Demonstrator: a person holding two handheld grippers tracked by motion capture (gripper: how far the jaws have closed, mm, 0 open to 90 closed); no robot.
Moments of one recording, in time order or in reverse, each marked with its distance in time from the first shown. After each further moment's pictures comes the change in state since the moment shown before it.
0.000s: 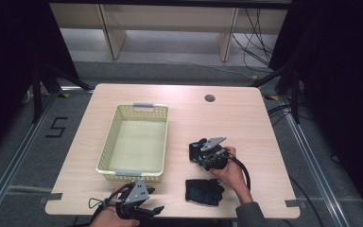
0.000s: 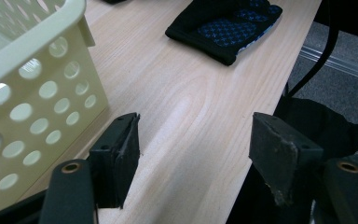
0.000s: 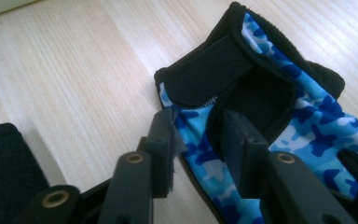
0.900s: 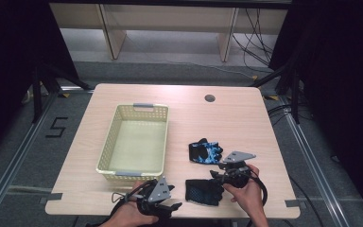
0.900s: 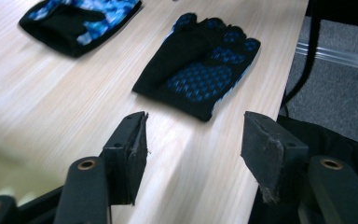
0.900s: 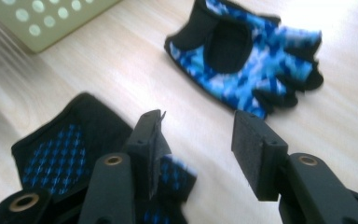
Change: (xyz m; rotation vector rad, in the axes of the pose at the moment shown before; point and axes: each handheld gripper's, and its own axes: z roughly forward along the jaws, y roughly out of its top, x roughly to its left) left arm -0.018 0.037 0.031 -0.004 -0.024 0.113; right arm 0.030 -0.044 -0.067 -0.123 -0.067 0.226
